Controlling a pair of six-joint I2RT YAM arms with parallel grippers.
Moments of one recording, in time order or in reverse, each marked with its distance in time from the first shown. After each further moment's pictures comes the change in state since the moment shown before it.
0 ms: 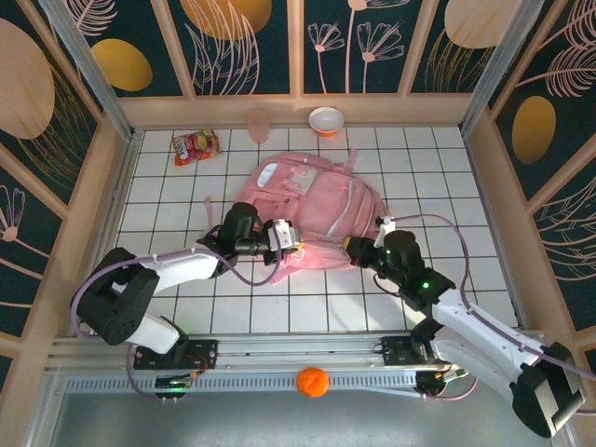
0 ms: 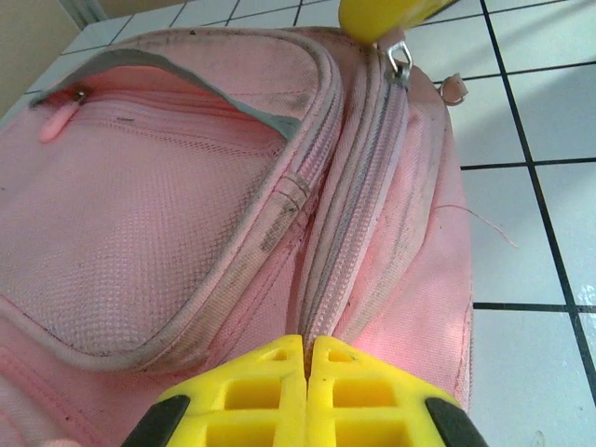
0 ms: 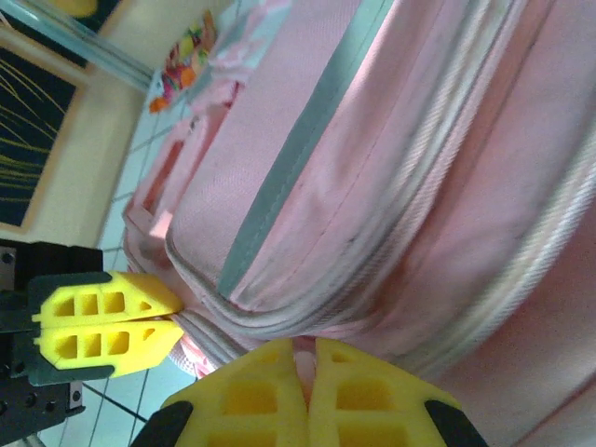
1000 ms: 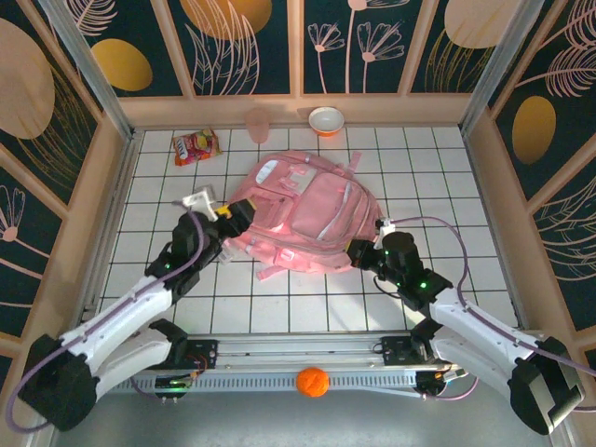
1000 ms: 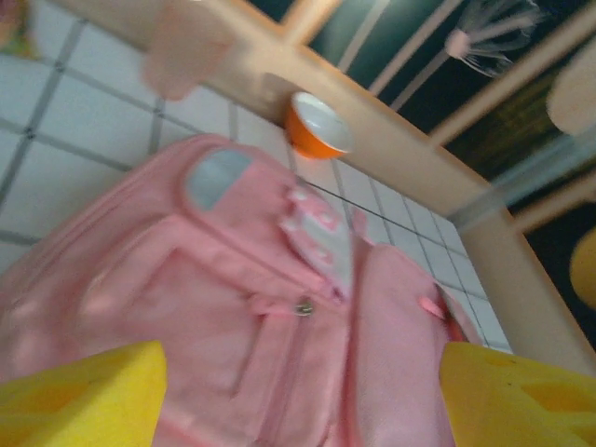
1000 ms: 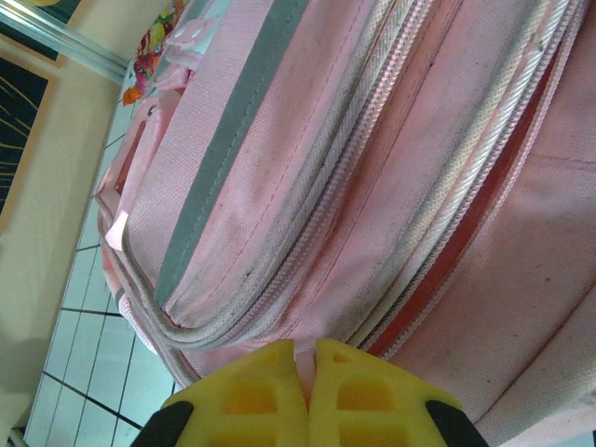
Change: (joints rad) left arm 0.088 -0.578 -0.148 -0.179 -0.736 -1.407; right arm 0.002 0.056 -0.027 0.031 -0.012 0.013
